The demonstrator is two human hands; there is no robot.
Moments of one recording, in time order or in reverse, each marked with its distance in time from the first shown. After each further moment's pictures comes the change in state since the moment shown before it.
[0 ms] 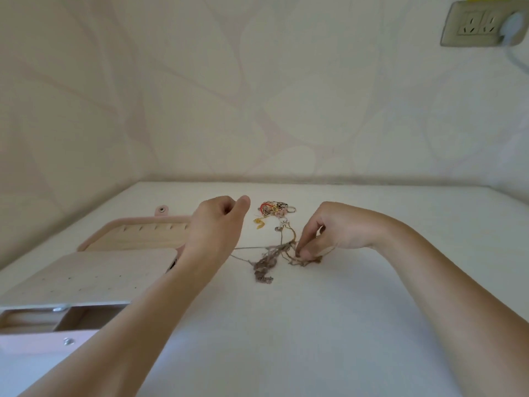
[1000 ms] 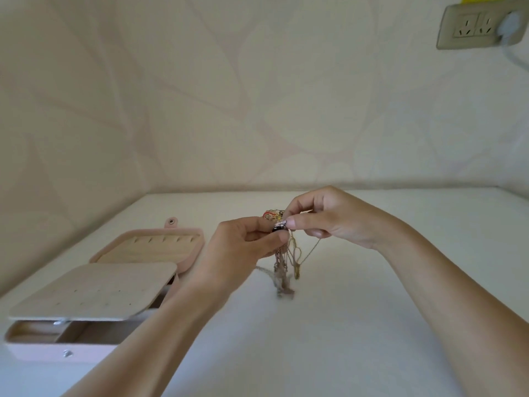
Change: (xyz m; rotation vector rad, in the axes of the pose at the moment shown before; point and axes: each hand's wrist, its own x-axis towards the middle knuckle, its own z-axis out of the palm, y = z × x) left_hand -0.029 0.015 0.005 -0.400 -0.368 -0.016; right_hand -0.013 -0.018 -0.008 0.378 0.140 -0.266
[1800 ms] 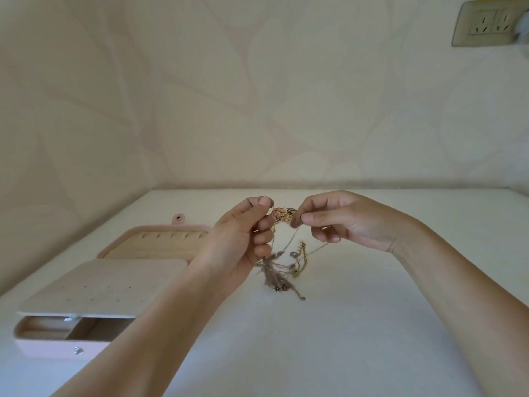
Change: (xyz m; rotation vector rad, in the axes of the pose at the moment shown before) left_hand 0.008 0.012 -0.013 -0.489 -0.056 -0.128; right_hand 0.009 0.012 -0.001 0.223 -0.099 0.049
